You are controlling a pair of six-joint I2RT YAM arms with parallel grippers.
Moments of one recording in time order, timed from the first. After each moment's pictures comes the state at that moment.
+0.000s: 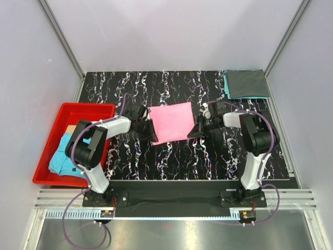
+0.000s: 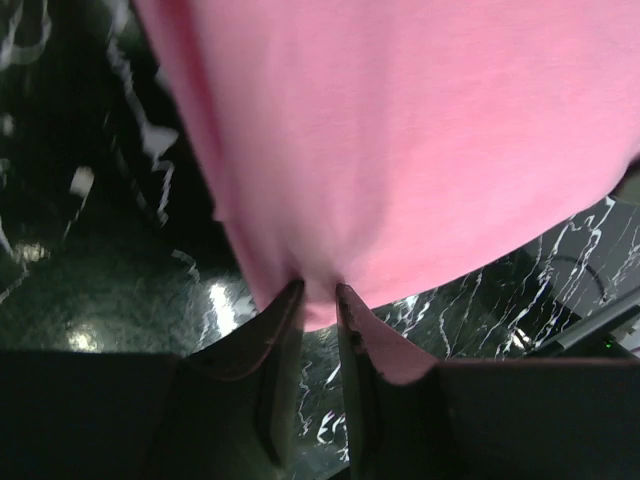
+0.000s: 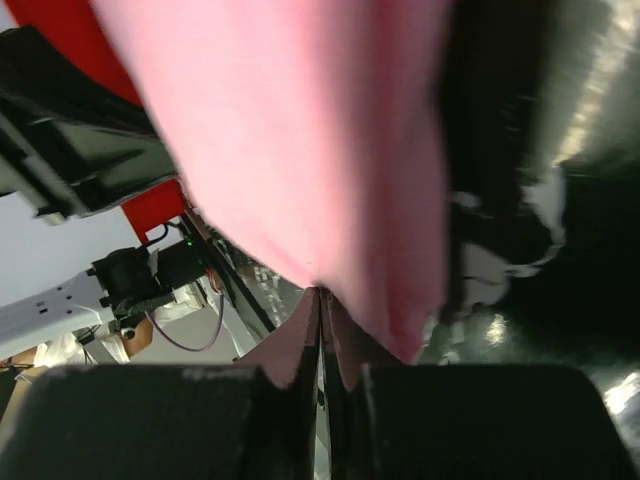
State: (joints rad) left arm -0.41 1.76 1.00 -0.36 0.37 -0.58; right arm 0.23 1.94 1.03 -0.18 -0.89 0.53
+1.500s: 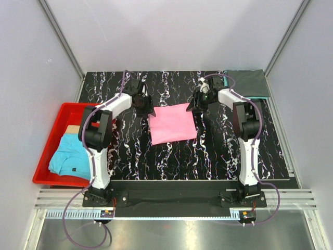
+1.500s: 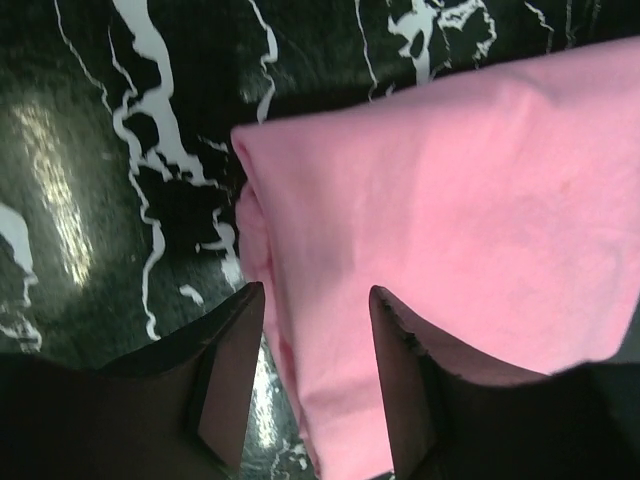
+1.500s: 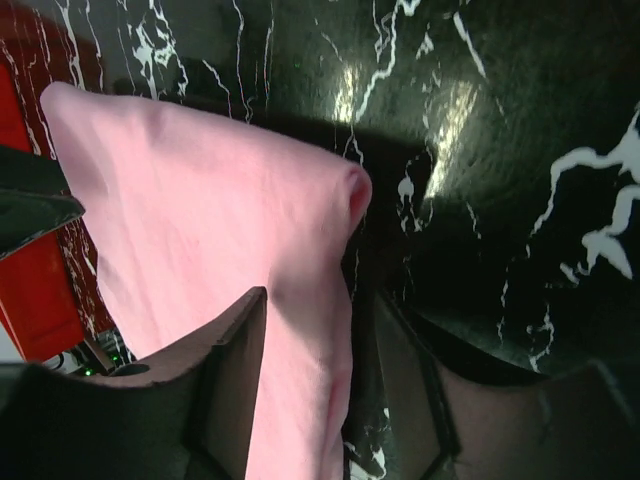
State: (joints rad) left arm -0.30 2.02 1.49 -0.53 0.25 -0.46; right arm 0.20 2.29 1.71 -0.46 -0.64 0.31
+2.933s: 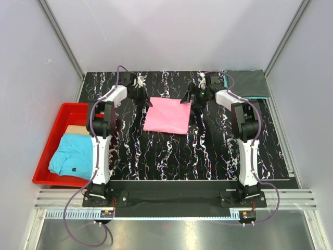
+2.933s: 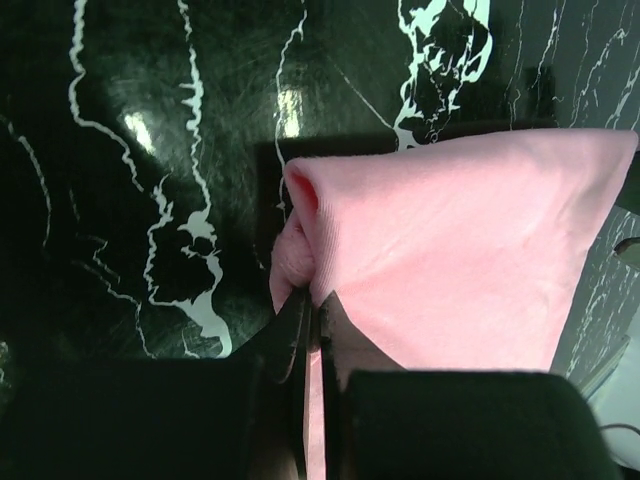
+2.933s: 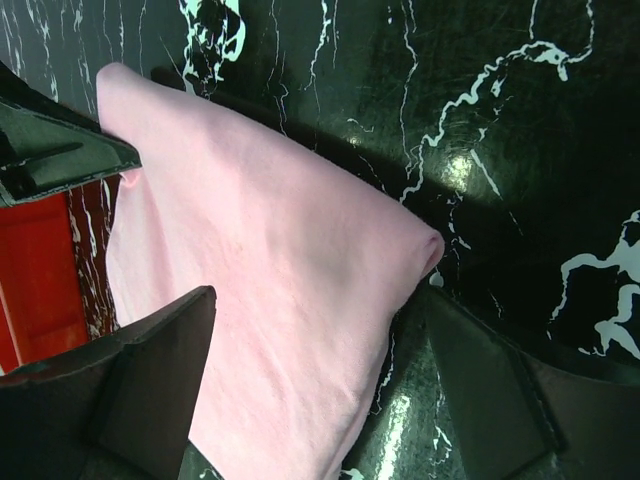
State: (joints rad) left arm -0.15 2.39 1.89 -0.55 0.55 -0.39; right arm 0.23 2.28 1.69 -0.24 -0.54 0.46
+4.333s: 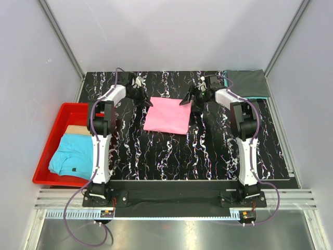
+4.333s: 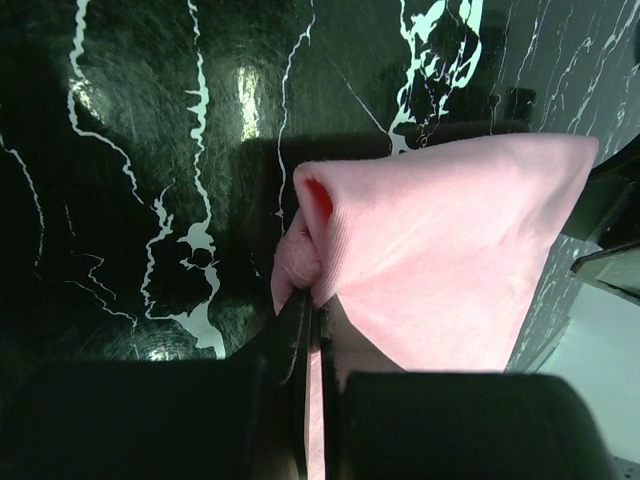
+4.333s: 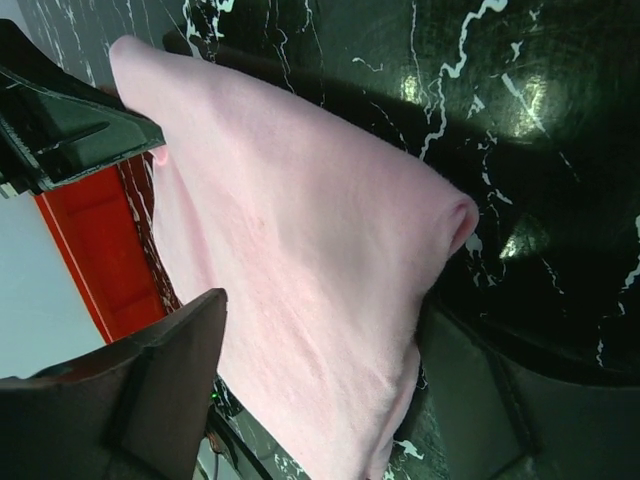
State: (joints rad) left arm -0.13 2.45 1.97 -0.60 0.64 -0.44; right arm 0.23 2.33 1.74 -0.35 -0.65 0.61
